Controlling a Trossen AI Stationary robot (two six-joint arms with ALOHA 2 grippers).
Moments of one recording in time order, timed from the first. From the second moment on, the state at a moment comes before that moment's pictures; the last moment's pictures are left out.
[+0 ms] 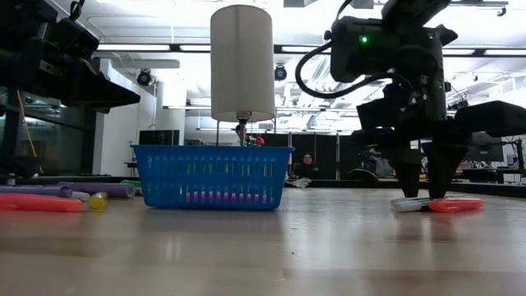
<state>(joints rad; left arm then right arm) -0.01 0.17 0.03 0.00 -0.11 0.02 0.14 1.73 0.95 -0.73 -0.03 -0.29</state>
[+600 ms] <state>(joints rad) -0.01 0.17 0.03 0.00 -0.11 0.02 0.14 1.78 0.95 -0.70 0.02 -0.25</state>
